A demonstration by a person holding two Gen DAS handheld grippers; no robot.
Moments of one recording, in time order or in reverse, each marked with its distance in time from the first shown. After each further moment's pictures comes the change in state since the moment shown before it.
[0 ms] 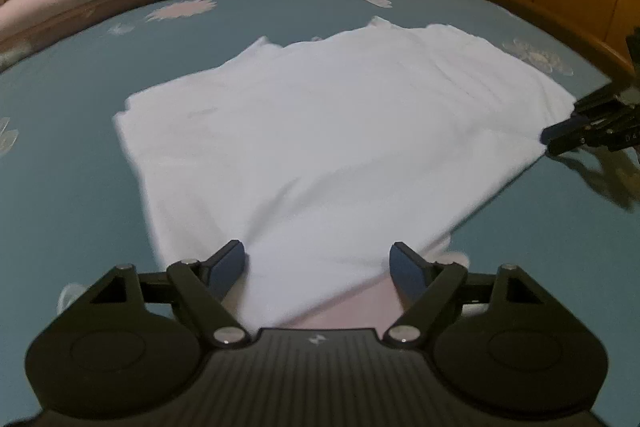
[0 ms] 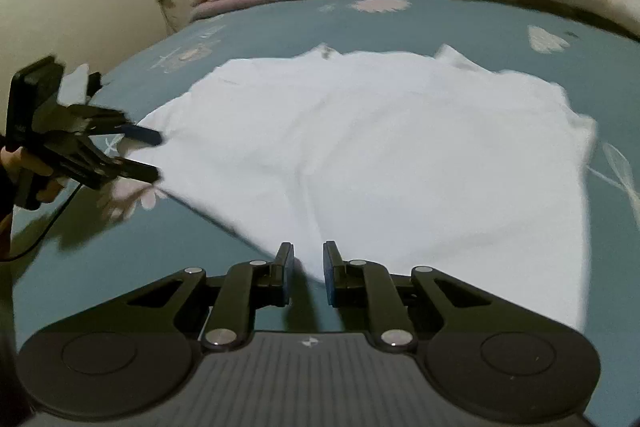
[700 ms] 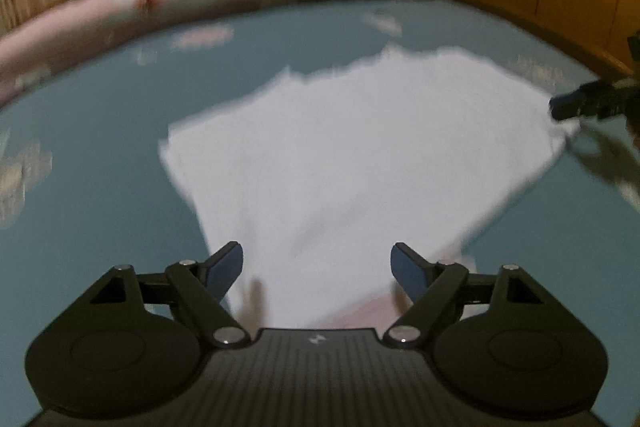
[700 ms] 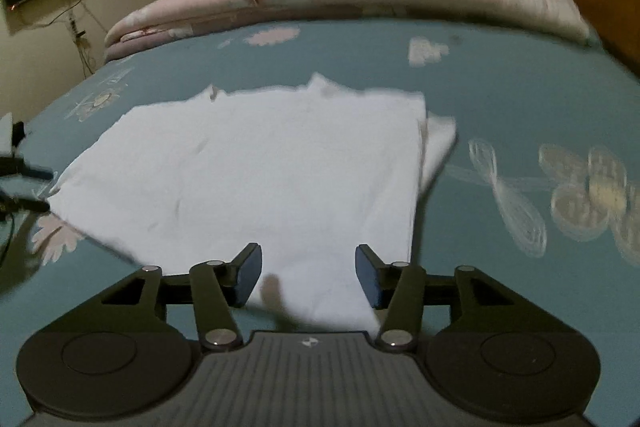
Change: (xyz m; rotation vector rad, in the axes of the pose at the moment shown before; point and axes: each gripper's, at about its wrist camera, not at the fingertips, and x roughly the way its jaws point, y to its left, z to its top) left arm -0.016 0.024 0.037 0.015 -0.118 0.013; right arm -0.023 -0.040 0.020 0.090 -0.121 -0.247
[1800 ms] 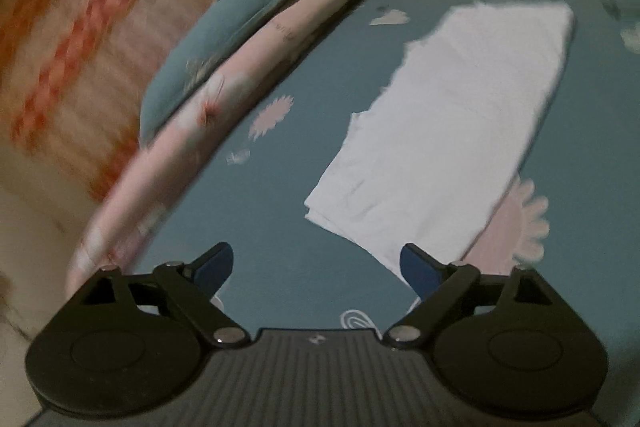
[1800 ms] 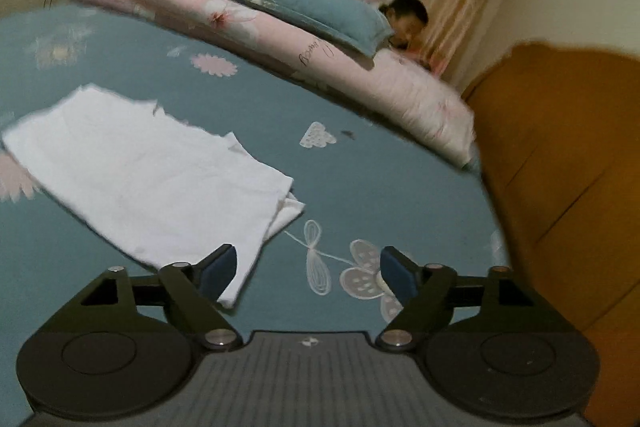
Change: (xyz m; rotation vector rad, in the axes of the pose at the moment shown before) left arm -0.106 -0.057 -0.005 0.670 0.036 0.389; right arm -0.152 0.044 0.014 -0.389 -0.026 -0.407
